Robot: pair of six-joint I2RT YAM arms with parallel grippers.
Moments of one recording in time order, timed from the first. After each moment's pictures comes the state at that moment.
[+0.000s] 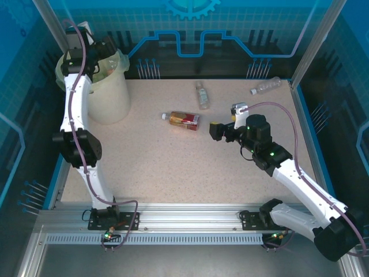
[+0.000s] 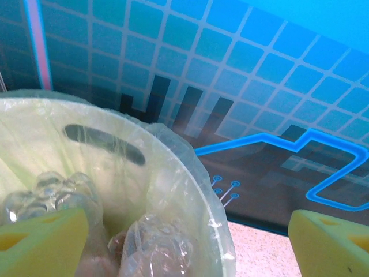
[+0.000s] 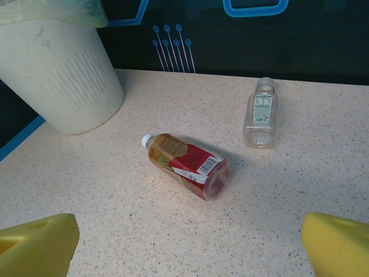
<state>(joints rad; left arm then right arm) 0.18 2.01 2.26 -0.61 0.10 -0.32 0.49 1.00 0.83 -0.18 -0.03 0.24</state>
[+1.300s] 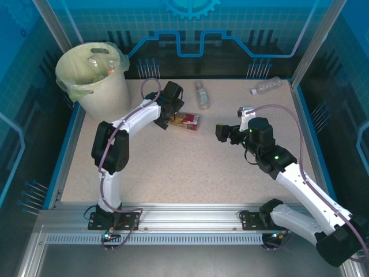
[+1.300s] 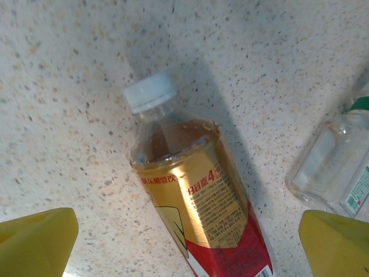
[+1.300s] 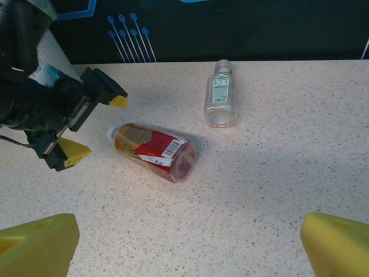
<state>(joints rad) -0.44 2.05 1.72 -0.75 -0.18 -1.44 0.49 0.93 0.82 -0.31 0.10 0.29</state>
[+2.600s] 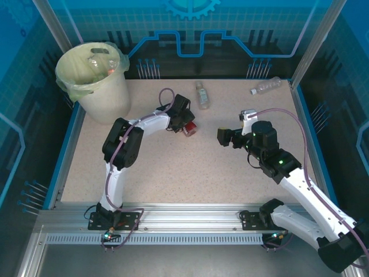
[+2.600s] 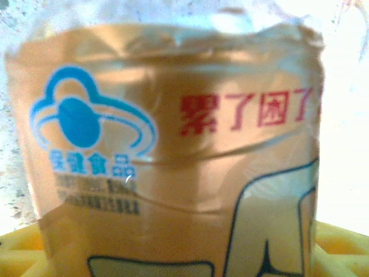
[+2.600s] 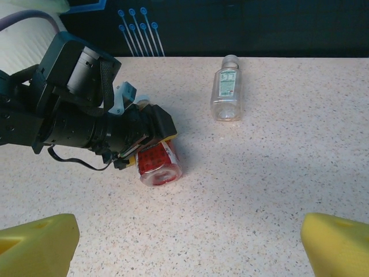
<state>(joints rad) -0.48 2.15 1.54 -0.35 -0.05 -1.10 0.49 0.87 0.81 -0.36 0.05 0.27</state>
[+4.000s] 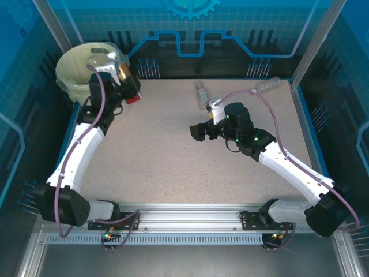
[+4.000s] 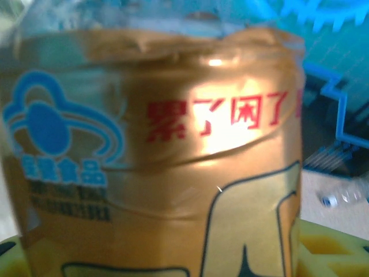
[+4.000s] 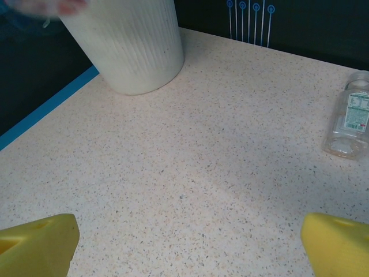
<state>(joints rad) -0.08 1.32 1.34 -0.30 0.01 -0.37 0.62 1.24 1.07 -0.30 -0.14 0.16</state>
